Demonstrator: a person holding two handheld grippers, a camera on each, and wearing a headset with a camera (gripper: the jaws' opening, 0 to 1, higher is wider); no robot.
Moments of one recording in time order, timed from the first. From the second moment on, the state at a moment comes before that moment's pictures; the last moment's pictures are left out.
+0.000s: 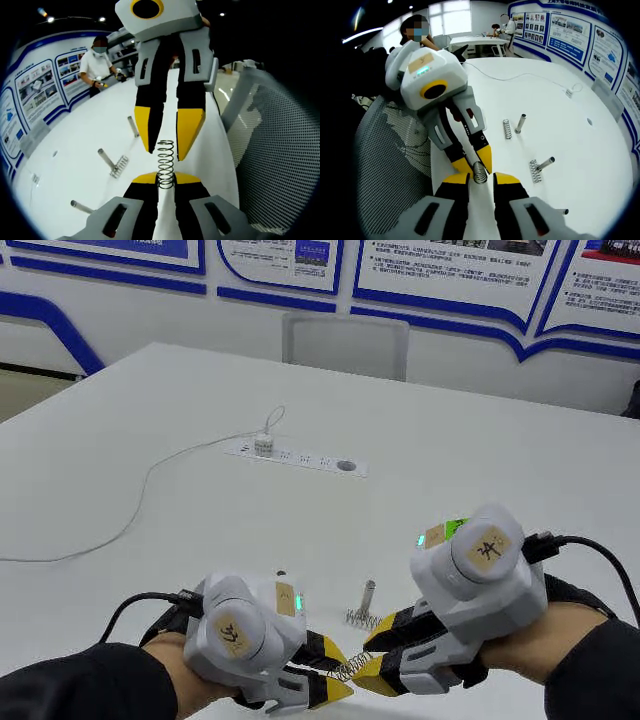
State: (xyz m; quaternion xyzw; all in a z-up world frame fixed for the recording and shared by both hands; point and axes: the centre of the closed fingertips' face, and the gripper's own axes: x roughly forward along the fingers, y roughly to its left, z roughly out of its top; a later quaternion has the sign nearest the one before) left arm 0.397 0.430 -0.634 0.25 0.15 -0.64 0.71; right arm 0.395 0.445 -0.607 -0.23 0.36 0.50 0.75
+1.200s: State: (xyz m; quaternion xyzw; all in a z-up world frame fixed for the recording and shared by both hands) left arm 0.414 0.441 -0.621 0.16 0.18 -0.62 0.75; right arm 0.434 0.373 -0.574 -0.25 0.39 0.42 0.78
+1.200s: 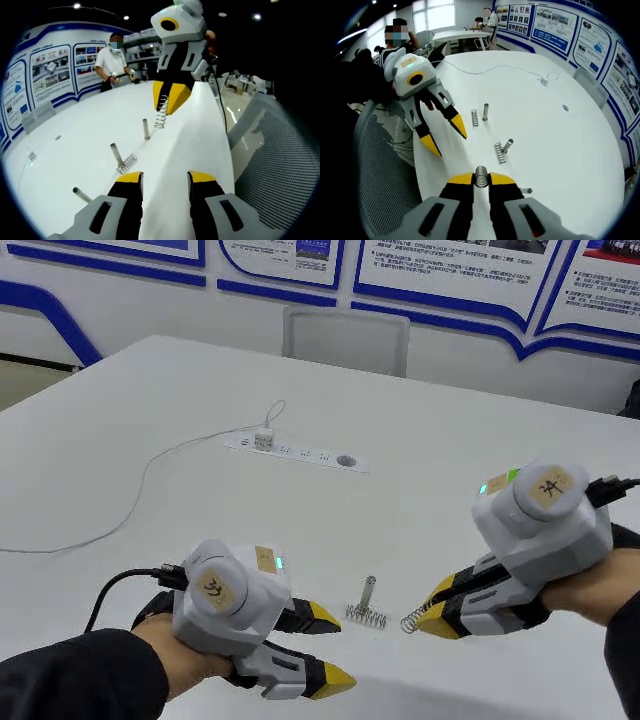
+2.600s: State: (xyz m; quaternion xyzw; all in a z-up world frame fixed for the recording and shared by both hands) left arm 0.439 0.482 -0.620 0.08 0.21 -0.58 0.78; right arm 0.488 0.300 -0.622 -0.29 0.52 0.35 0.72
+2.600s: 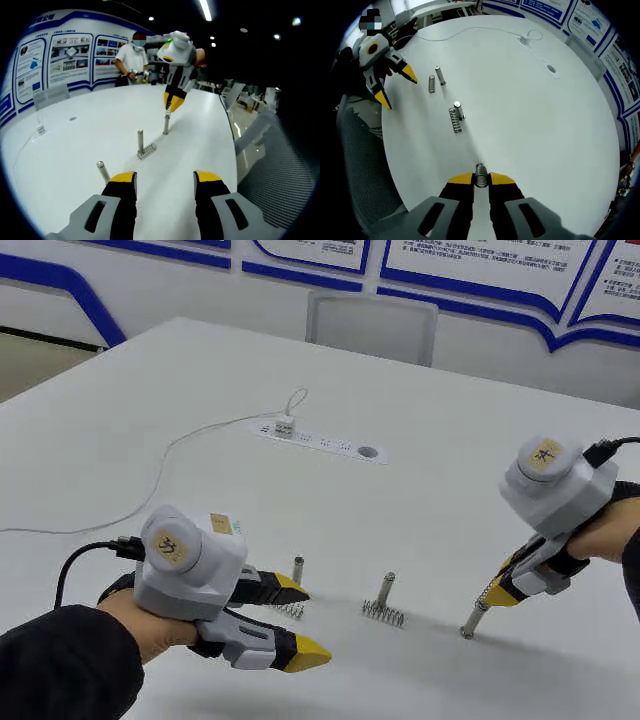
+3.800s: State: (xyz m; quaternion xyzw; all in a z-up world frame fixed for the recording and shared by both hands) left arm 0.438 0.485 -0.623 0.08 0.22 -0.58 0.78; right arm 0.487 0.300 -0.653 -0.30 0.52 0.34 0.72
